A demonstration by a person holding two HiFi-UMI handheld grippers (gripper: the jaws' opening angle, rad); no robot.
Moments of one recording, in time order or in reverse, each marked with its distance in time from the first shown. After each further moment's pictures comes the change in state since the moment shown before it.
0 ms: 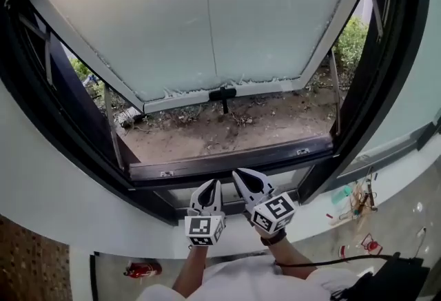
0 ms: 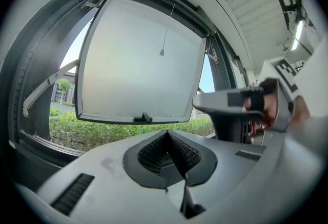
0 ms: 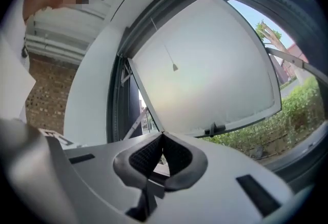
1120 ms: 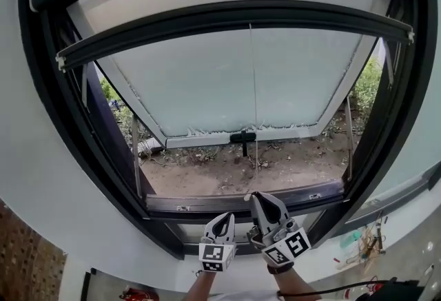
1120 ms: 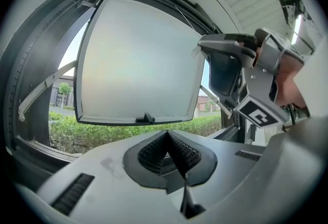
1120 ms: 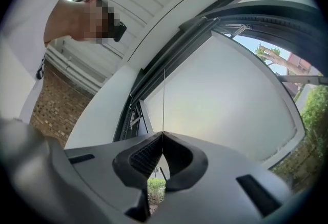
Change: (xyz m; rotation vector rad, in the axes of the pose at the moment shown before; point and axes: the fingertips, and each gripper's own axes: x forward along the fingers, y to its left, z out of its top) left arm 0.017 0.010 -0.008 0.036 0.016 0.022; right arm -0.008 0.023 0.112 -0.020 -0.491 0.129
